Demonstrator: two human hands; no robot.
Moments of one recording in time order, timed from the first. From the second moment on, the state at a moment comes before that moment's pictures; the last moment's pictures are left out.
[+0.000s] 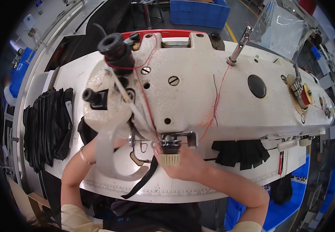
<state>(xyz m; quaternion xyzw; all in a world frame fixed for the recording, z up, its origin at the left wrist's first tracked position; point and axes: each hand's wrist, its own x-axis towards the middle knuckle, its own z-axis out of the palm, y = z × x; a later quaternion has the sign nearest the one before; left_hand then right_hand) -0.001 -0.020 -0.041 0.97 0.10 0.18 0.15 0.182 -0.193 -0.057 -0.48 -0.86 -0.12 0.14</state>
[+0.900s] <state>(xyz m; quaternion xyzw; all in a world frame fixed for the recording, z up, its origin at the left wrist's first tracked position) -0.047 -0.084 0.099 0.90 0.29 0.20 0.25 0.110 -0.123 -0.062 -0.51 -0.72 0.00 0.47</state>
